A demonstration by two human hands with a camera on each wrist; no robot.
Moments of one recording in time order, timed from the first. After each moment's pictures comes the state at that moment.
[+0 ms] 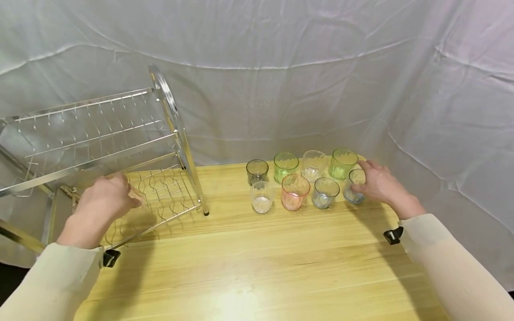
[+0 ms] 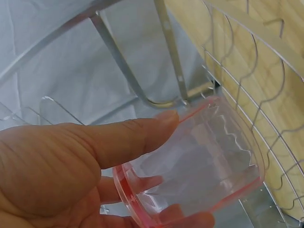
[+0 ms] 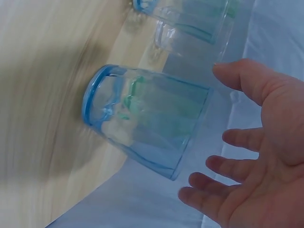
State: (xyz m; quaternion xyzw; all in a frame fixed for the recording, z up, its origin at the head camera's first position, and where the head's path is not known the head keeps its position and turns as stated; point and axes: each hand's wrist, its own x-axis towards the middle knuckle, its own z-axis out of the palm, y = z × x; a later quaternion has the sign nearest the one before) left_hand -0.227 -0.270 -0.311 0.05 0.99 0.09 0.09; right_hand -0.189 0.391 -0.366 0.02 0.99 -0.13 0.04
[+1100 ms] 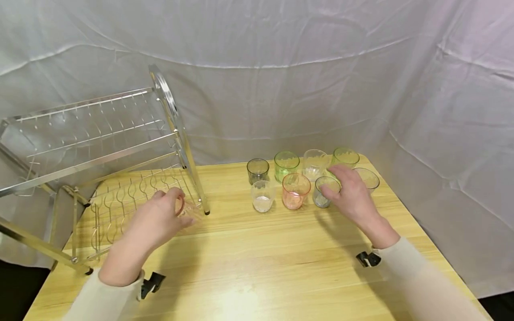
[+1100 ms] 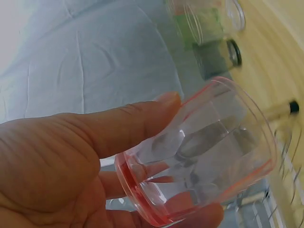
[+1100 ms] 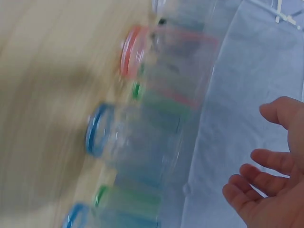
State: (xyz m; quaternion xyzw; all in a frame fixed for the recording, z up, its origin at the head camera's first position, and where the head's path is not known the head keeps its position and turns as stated) left_hand -0.164 -0.171 -0.321 0.13 0.98 0.17 0.07; right_hand -0.157 0.285 -0.377 -0.06 0.95 -0.23 -0.19
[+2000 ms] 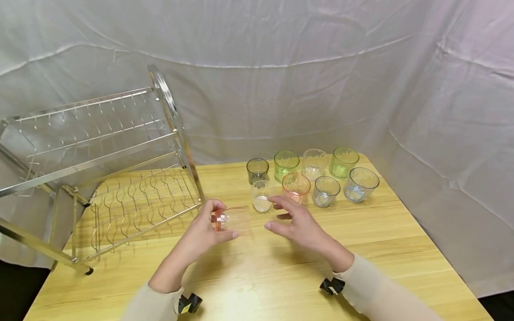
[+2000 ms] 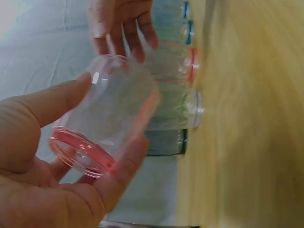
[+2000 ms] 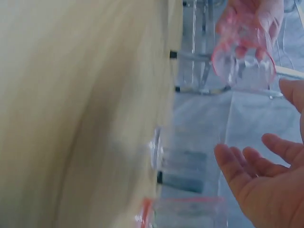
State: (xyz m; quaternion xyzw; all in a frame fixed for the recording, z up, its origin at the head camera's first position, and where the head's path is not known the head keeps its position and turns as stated) left_hand -0.155 -0.110 -0.398 0.13 0.84 0.51 0.13; right_hand -0.133 0.177 -0.416 -0.18 0.86 -0.47 -0.03
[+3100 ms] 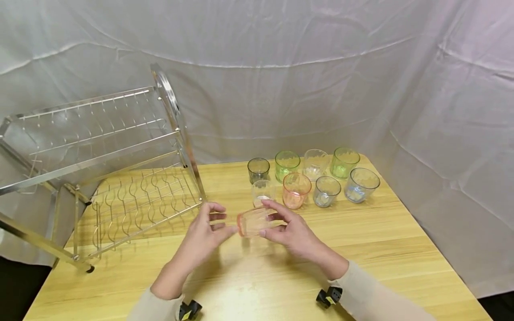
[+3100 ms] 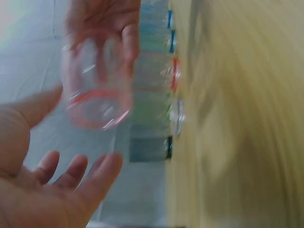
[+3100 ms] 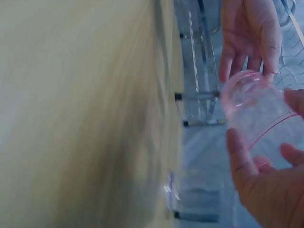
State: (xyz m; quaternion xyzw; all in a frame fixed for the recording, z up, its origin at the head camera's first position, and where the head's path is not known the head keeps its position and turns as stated) left_hand -0.143 -0.110 -0.408 0.12 0.82 0.55 0.08; right_hand -0.118 0.156 -0.419 -0.11 0.80 -0.59 0.05
